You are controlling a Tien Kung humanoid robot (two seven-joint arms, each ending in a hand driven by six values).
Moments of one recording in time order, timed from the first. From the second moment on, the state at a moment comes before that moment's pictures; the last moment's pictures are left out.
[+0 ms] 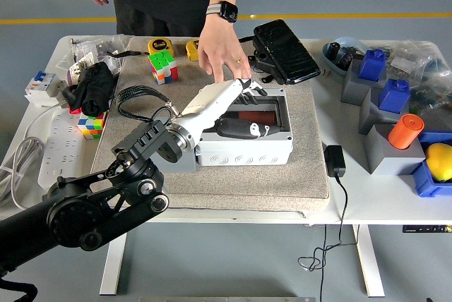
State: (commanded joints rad) left arm -0.64 0.18 -0.60 -1.44 1.65 0.33 0.27; right arm 0.01 -0.21 0.67 0.43 0.11 -0.30 0.10
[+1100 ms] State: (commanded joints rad) left arm -0.33 0.30 -1.12 -1.42 1.01 0.38 -0.37; right arm 0.03 -0.22 0.65 0.43 0.12 -0.29 0.08
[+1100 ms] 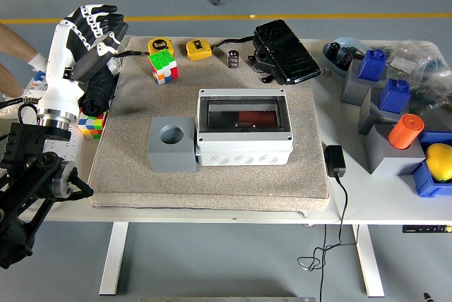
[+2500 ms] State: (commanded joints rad) left arm -0.35 0.31 -1.12 -1.42 1.07 0.38 -0.33; right arm 0.05 -0.24 0.61 0.42 0.13 -0.28 0.06
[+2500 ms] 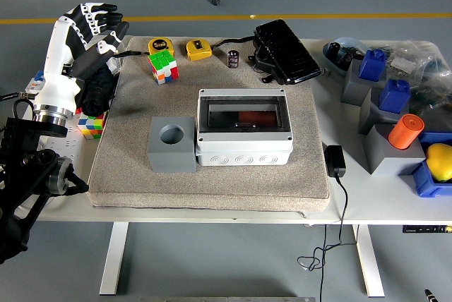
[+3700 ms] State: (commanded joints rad) left arm -0.32 0.31 -1.21 -1.40 0.91 0.33 -0.24; right arm 0.03 -0.22 0.67 0.42 0.12 -0.27 0.07
